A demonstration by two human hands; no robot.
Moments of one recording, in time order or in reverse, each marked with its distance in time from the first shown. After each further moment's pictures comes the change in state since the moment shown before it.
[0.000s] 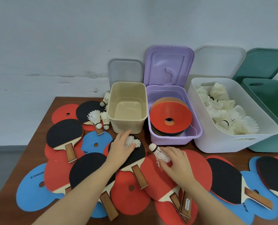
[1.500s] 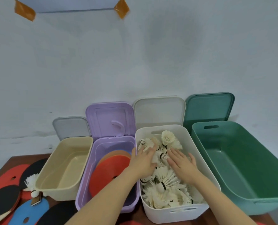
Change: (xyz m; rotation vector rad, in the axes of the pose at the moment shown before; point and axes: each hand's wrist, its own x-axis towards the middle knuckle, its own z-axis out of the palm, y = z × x) left_hand 0.185 0.270 0.192 0.686 -0.371 0.216; right_hand 0.149 0.254 -0.189 -0.205 -0.395 0.234
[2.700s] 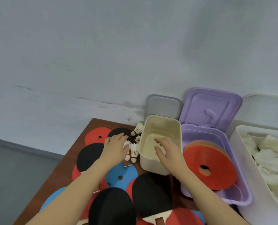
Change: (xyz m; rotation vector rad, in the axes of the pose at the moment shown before) left_hand -0.248 -0.377 -0.023 -0.109 0.293 -0.442; right_hand 0.026 -0.397 0.114 0.370 0.267 -0.456
